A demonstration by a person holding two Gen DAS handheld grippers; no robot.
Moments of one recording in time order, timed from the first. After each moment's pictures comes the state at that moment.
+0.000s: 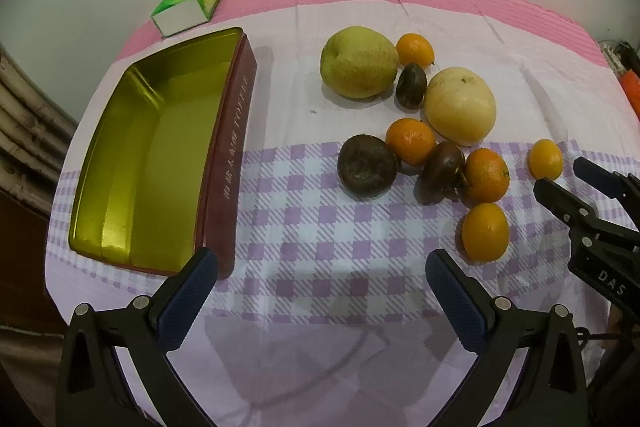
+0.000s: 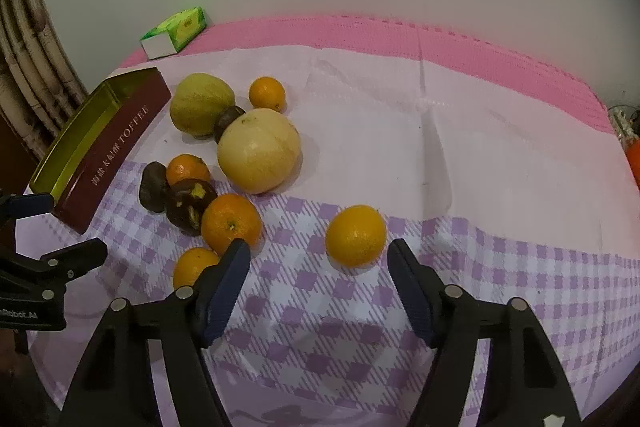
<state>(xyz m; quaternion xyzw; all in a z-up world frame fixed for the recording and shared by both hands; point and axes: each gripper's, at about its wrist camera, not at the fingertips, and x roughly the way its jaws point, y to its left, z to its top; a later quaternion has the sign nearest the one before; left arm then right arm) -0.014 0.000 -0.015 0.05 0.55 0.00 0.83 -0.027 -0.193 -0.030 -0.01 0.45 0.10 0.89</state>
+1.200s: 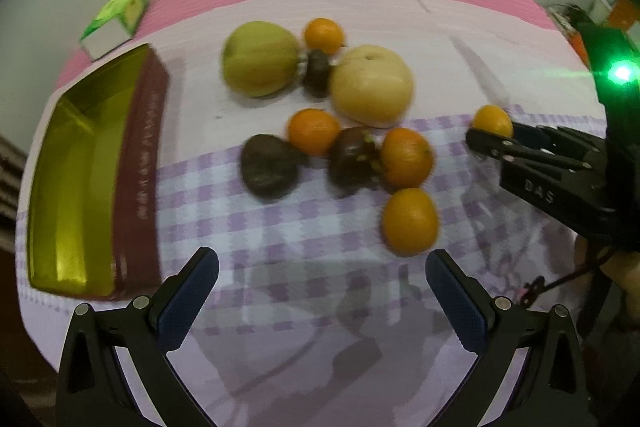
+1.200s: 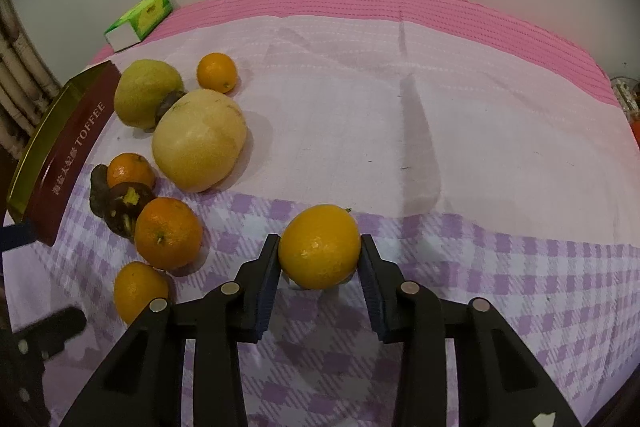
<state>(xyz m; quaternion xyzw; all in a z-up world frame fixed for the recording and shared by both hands) -0.013 -0.045 -0.022 0.06 0.57 -0.11 0.81 0.013 -0.212 -0.057 0.00 0.50 0.07 0.86</state>
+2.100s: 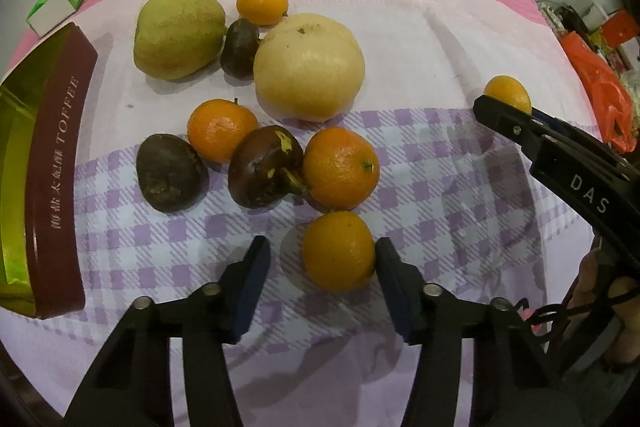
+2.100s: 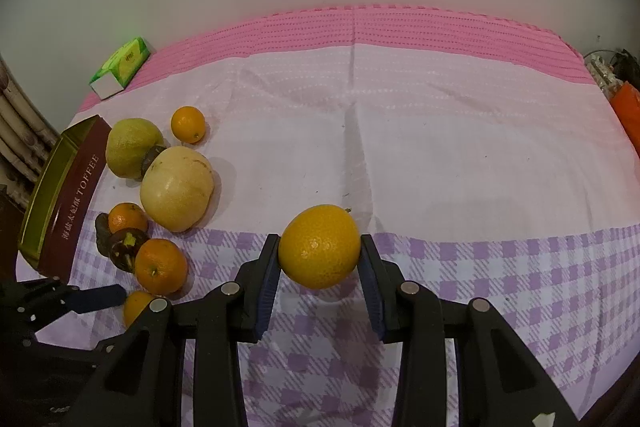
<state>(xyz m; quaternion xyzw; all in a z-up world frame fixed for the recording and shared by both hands) 0.025 -0.095 -0.053 0.02 0.62 -0.15 0.77 0.009 -0.251 -0.032 0.05 0.48 0.05 0.87</state>
